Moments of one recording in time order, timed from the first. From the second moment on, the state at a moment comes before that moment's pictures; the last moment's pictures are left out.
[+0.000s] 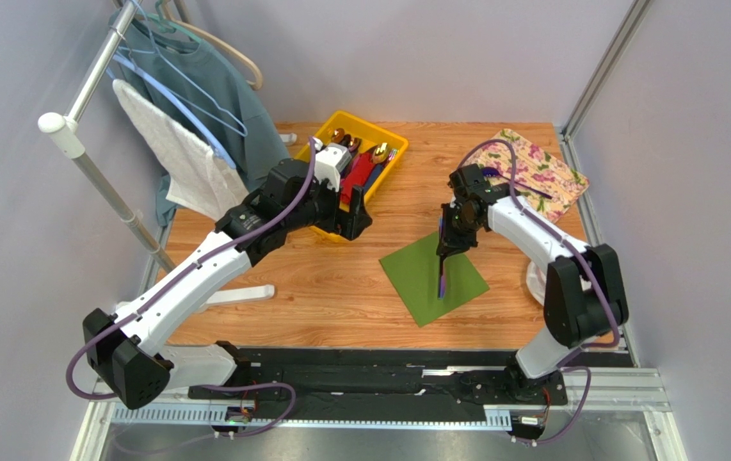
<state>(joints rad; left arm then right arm) -0.67 1.24 1.20 -0.45 0.12 -0.23 0.35 1.59 1.17 -0.78 -0.14 0.43</state>
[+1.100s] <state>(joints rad) -0.64 1.24 1.20 -0.46 0.10 -0.22 0.38 1.95 1.48 -0.83 -0.23 0.25</state>
